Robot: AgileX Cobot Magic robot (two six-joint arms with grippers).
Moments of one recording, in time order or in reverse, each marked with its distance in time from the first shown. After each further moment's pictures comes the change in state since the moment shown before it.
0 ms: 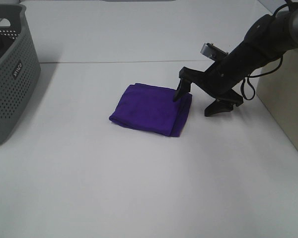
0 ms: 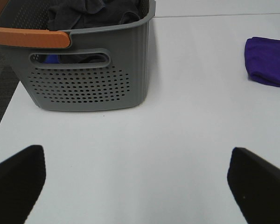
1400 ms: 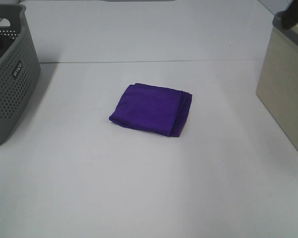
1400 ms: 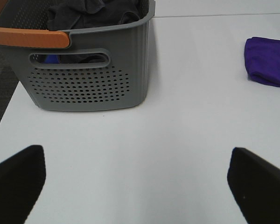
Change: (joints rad) left arm 0.000 0.000 0.000 0.000 0.000 0.000; right arm -0.133 -0.818 0.119 -0.309 0.506 0.130
